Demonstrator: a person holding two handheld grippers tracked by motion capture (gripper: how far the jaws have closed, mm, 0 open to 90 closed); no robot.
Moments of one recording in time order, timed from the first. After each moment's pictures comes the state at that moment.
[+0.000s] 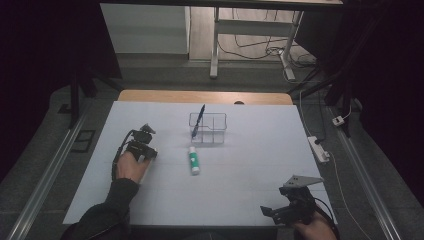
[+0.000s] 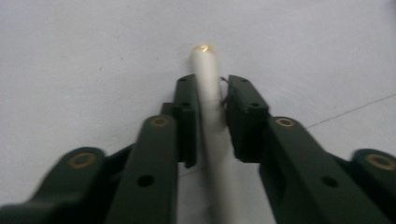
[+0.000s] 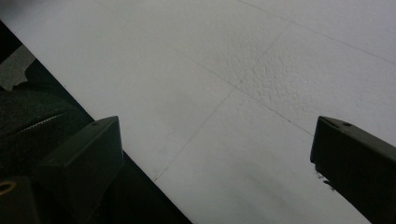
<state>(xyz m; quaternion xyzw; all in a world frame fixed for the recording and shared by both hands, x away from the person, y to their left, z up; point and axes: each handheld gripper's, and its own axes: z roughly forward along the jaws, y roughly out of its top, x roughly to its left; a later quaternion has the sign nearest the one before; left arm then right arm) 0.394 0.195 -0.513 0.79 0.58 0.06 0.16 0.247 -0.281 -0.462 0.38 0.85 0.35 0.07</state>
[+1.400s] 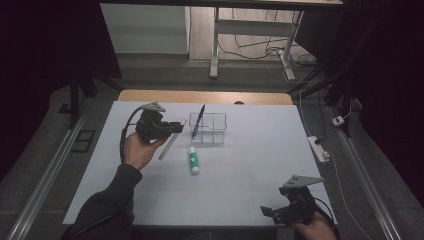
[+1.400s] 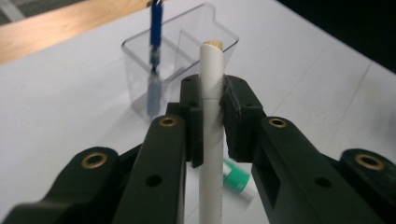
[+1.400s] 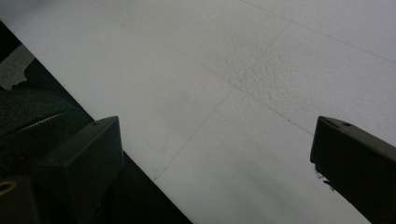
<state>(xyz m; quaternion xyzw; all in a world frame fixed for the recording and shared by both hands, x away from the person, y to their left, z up) 0.389 0.162 -0.411 0.81 0.37 0.08 0.45 0.247 -0.281 -0.462 0.38 0.85 0.35 0.07</state>
